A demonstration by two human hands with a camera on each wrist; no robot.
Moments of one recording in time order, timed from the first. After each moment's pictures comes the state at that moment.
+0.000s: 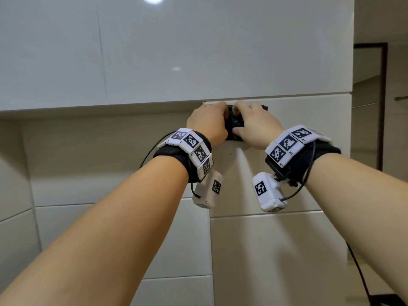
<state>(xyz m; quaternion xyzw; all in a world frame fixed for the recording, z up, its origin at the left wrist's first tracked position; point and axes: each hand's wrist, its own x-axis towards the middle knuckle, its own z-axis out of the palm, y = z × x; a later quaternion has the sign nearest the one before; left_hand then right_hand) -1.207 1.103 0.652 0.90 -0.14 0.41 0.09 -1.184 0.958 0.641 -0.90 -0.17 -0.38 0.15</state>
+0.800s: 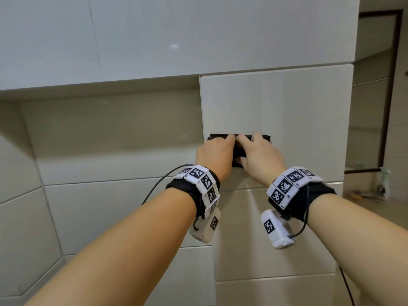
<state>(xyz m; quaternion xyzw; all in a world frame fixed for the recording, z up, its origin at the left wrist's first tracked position) -1.217 1.081 0.533 0.92 -0.13 0.37 -0.03 -1.195 0.949 0.514 -0.92 -0.14 -0.35 0.12</state>
